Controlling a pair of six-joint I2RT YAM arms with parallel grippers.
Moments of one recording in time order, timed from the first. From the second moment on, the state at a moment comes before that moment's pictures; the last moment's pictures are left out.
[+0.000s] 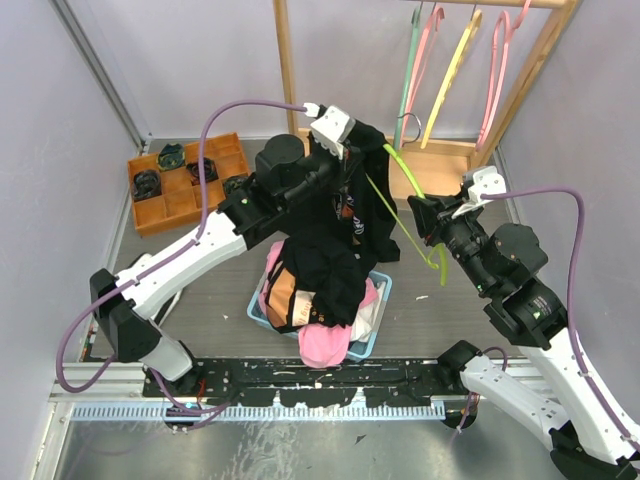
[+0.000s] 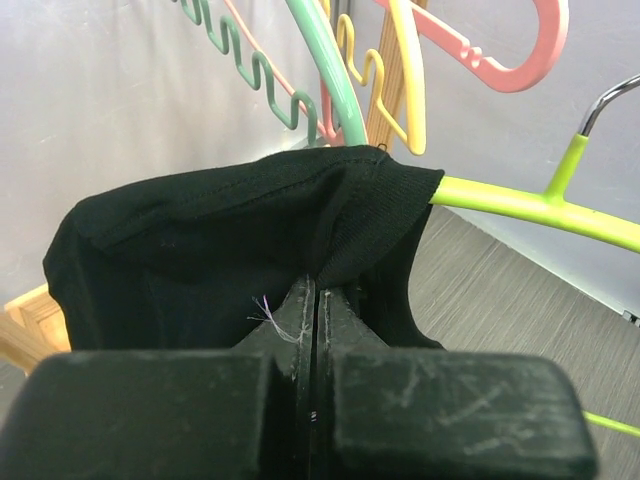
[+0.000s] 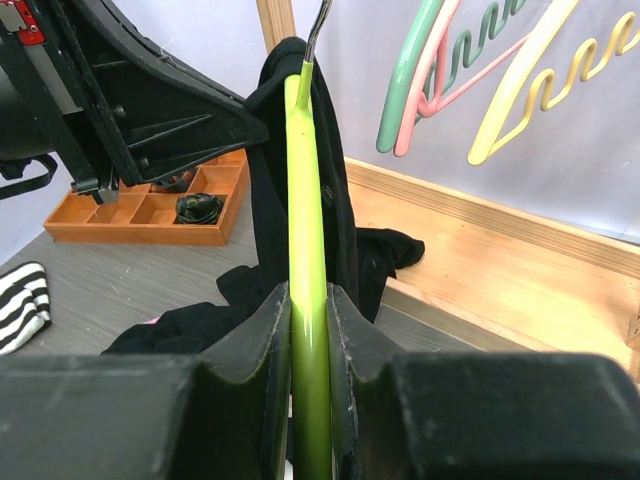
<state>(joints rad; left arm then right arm) -0.89 1.56 1.58 -0.01 -0.06 -0.03 0.59 0.66 1.06 -0.33 0.16 0.08</state>
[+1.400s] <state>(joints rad) -0.73 1.57 1.96 -0.19 0.11 -0.11 0.58 0.38 1.01 -0.39 0.29 0.06</state>
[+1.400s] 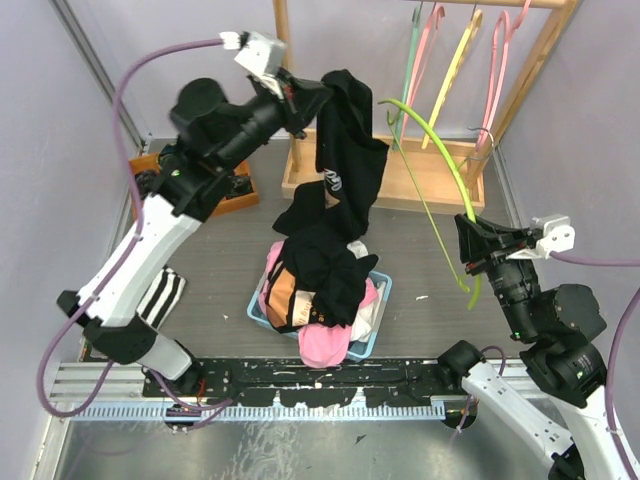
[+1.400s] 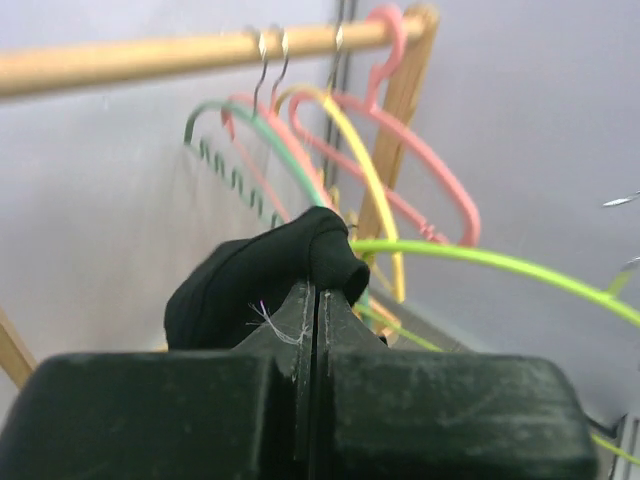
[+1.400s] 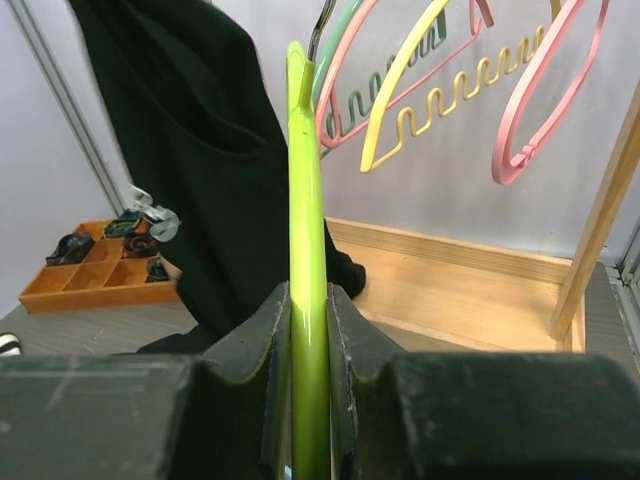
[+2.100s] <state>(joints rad) -0.75 1.41 2.02 -0.17 0.23 -0.19 0.58 0.45 0.99 -0.37 0.24 0.07</state>
